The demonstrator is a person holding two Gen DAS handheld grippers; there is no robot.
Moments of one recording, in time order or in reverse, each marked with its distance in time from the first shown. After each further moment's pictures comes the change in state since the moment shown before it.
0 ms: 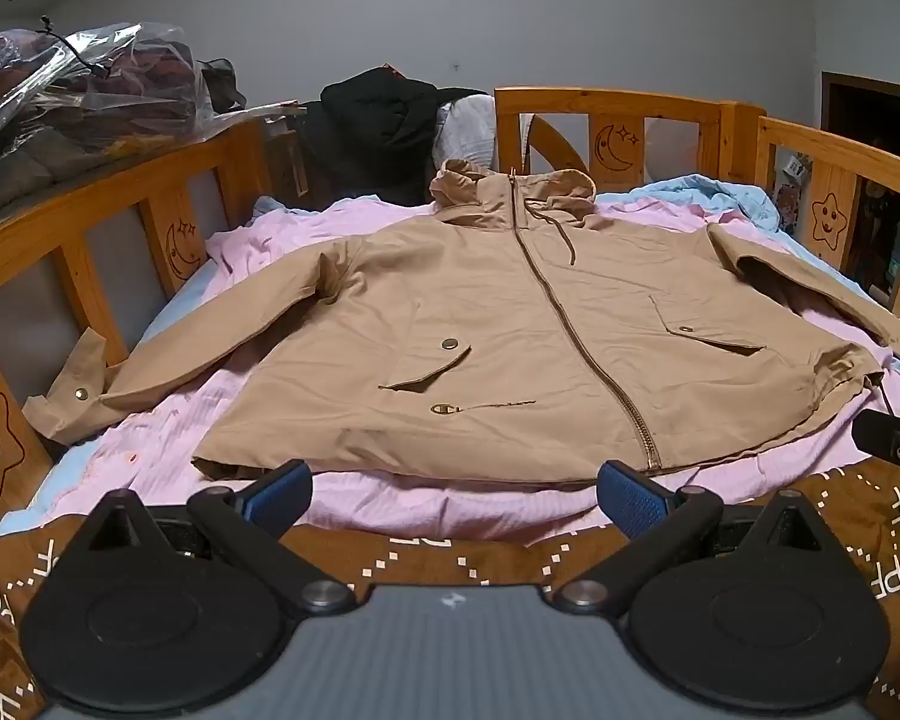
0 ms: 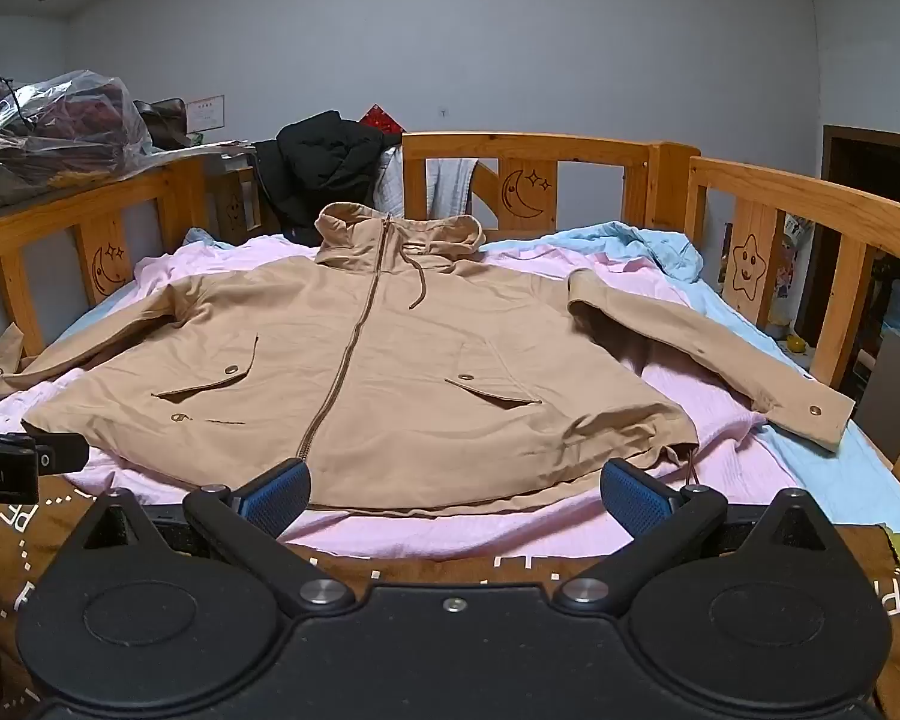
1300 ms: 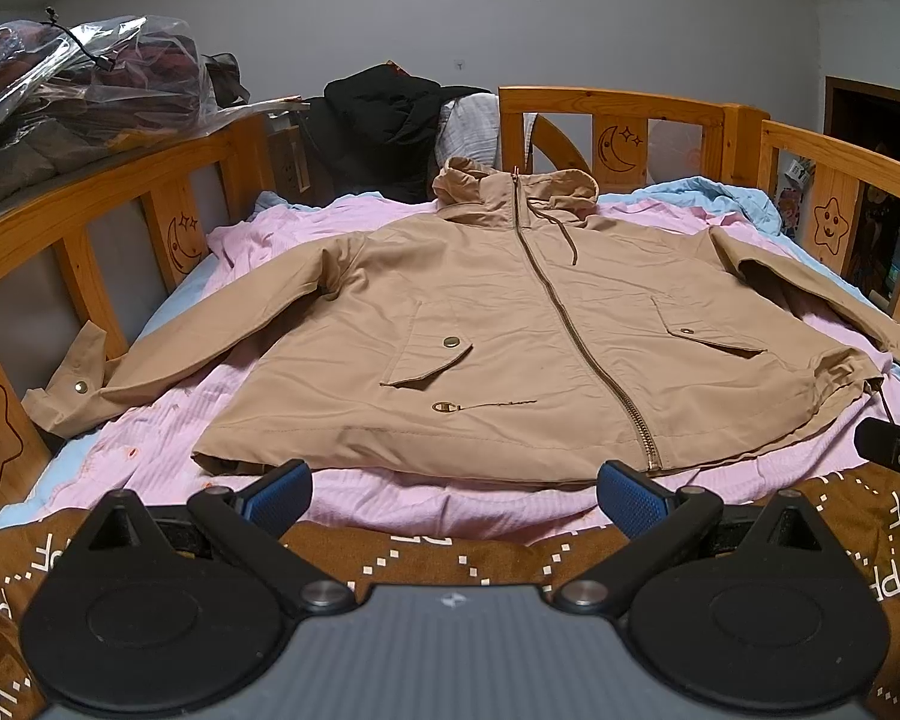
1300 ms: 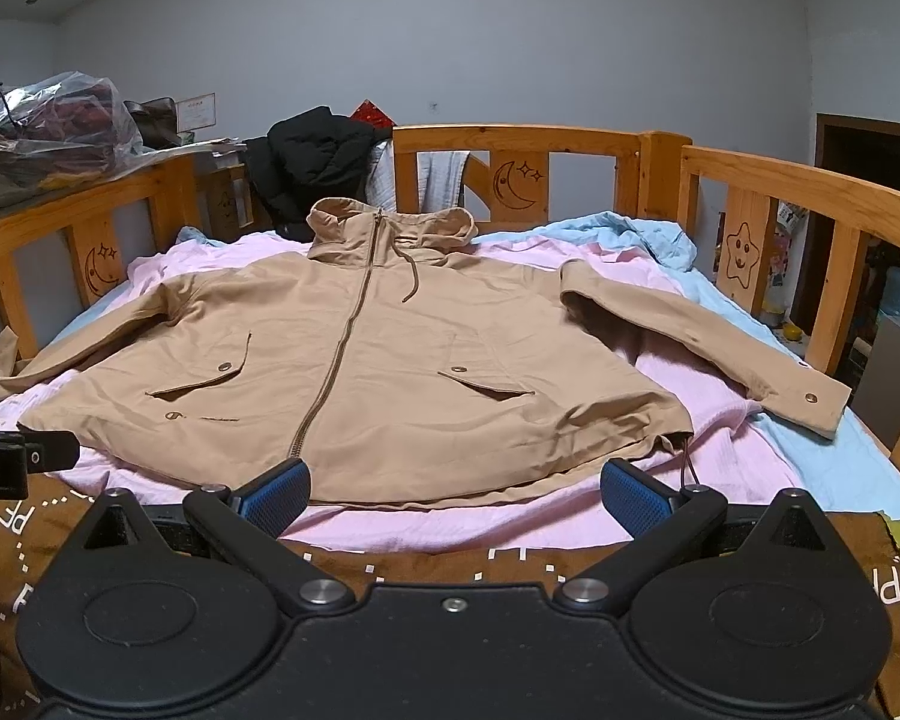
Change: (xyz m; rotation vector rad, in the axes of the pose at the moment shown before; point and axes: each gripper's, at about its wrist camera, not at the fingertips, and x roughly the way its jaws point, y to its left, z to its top) left arm 0.002 0.004 -0.001 -0.007 0.000 -0.007; right arm 0.001 -0.001 -0.002 0.011 0.011 -0.004
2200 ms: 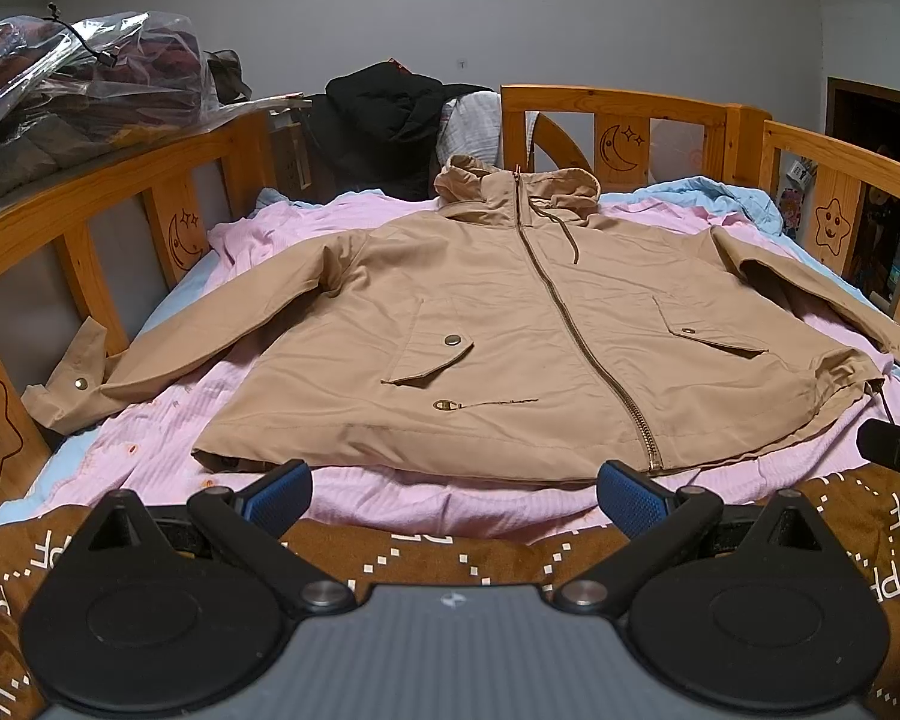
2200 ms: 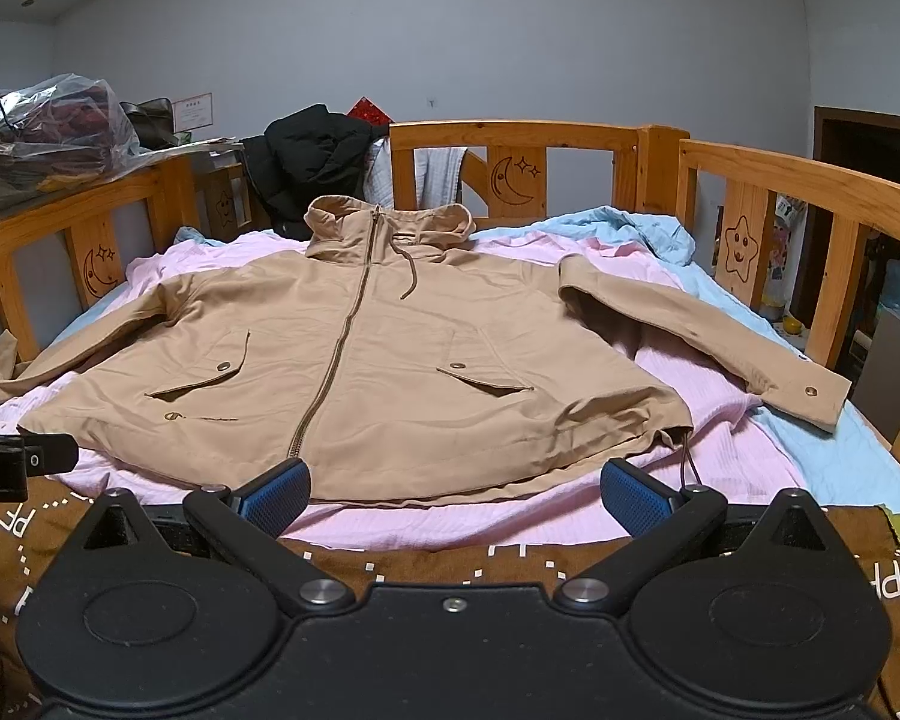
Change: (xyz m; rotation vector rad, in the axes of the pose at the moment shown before) left arm 0.000 0.002 -0.002 -0.007 0.000 0.001; right arm 0.000 0.000 0.000 0.003 0.003 0.002
